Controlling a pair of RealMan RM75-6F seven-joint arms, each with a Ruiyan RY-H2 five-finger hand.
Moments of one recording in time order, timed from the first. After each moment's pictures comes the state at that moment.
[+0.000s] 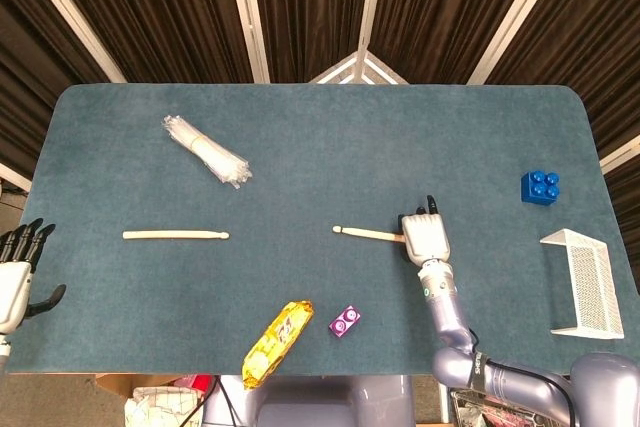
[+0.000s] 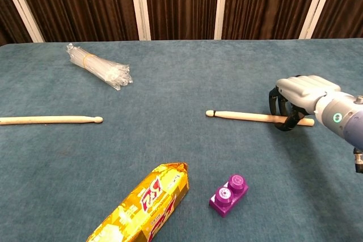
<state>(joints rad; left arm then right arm) -0.10 -1.14 -0.06 -1.62 1.37 1.40 0.13 0.68 -1.74 0.22 -1.32 -0.82 1.08 -0.72</state>
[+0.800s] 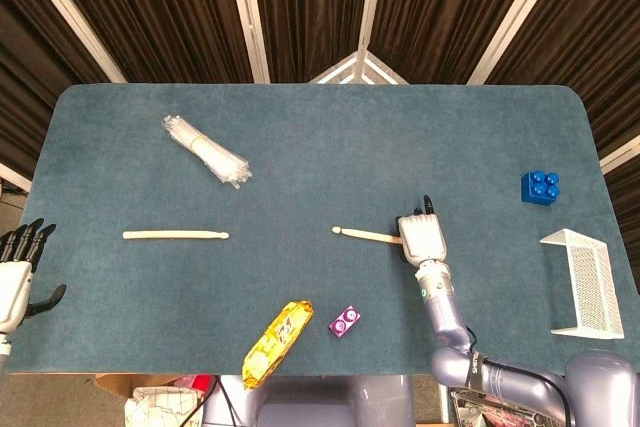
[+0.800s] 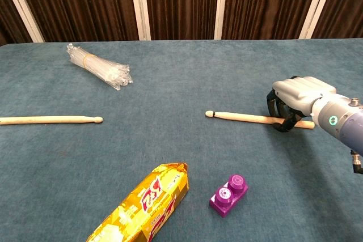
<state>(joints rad) -0.10 -1.15 -0.06 -1.61 1.36 1.40 0.12 0.69 -1.75 0.20 -1.31 -0.82 1.08 -0.74</state>
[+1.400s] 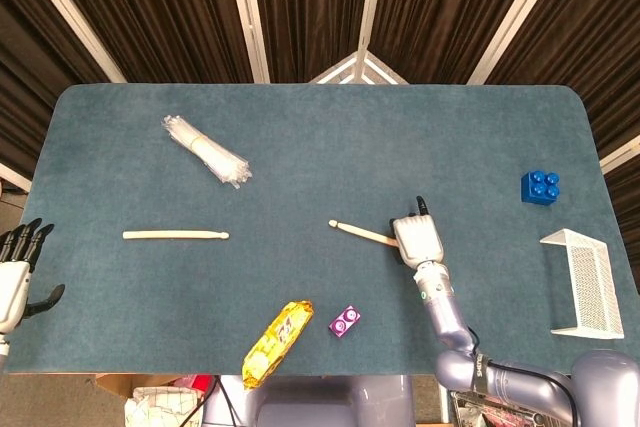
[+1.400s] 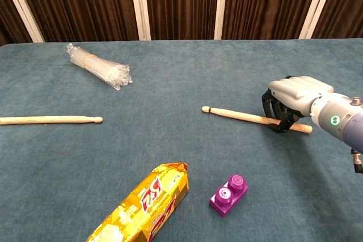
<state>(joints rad) -0.10 -1.14 -0.06 -1.60 1.36 1.40 0.11 0.69 -1.72 0.19 -1.34 -0.89 1.06 -0.67</state>
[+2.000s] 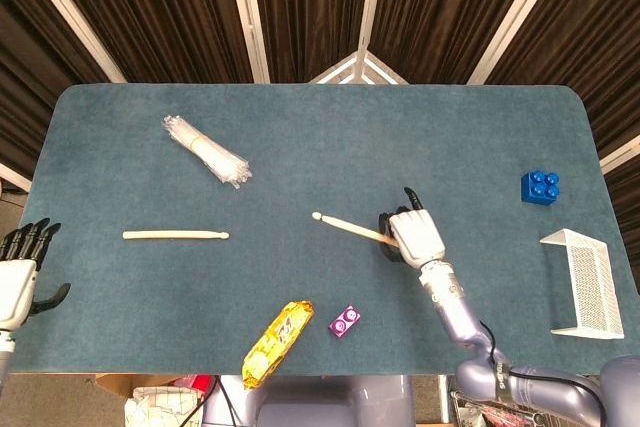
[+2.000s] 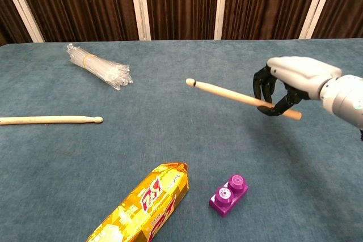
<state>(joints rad) -0.12 -1.17 -0.06 -1.57 1.38 1.39 0.10 0.65 -1.60 0.17 -1.42 -1.20 1.10 -0.29</state>
